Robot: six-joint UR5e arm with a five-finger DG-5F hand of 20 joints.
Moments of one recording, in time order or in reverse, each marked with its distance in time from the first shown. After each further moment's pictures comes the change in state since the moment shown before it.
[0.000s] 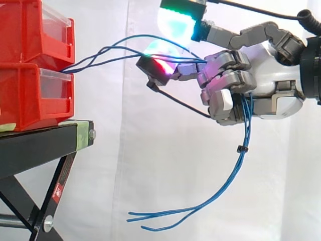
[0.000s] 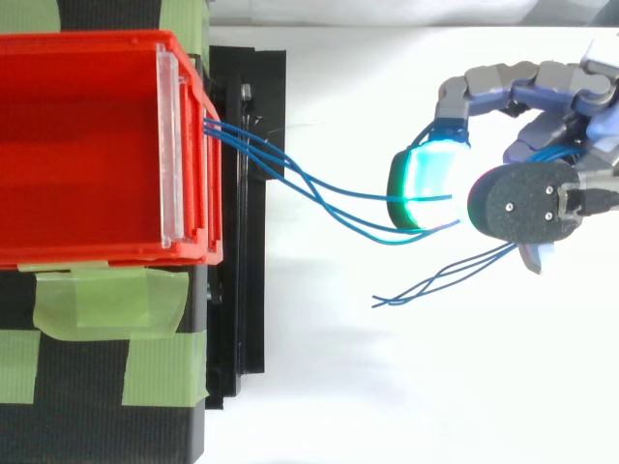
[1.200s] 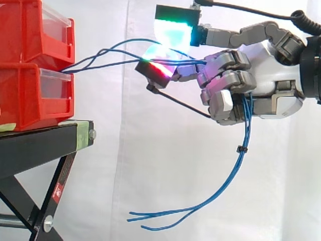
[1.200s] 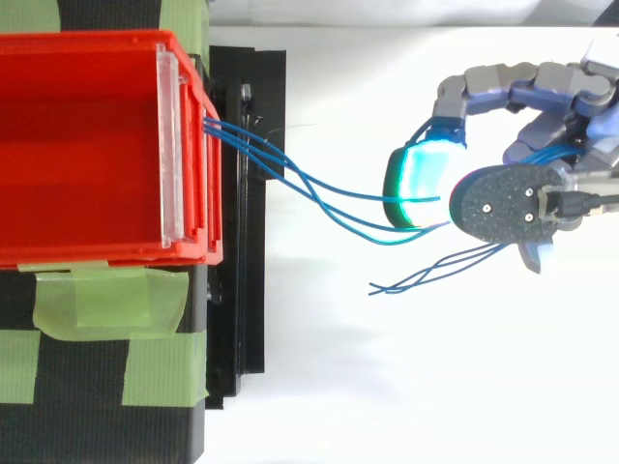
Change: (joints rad) arm 0.000 0.001 0.000 0.002 -0.001 -0.017
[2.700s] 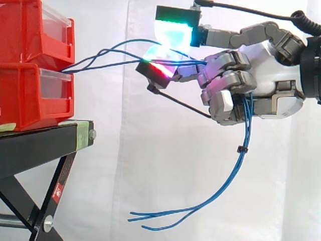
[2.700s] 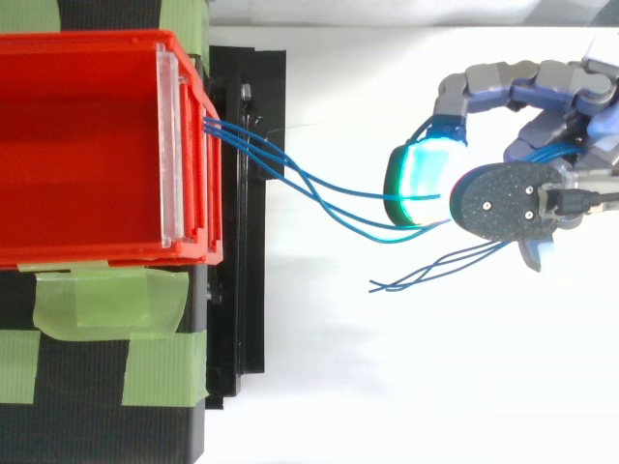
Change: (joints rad) arm 0.000 0.000 0.000 -0.001 0.004 0.000
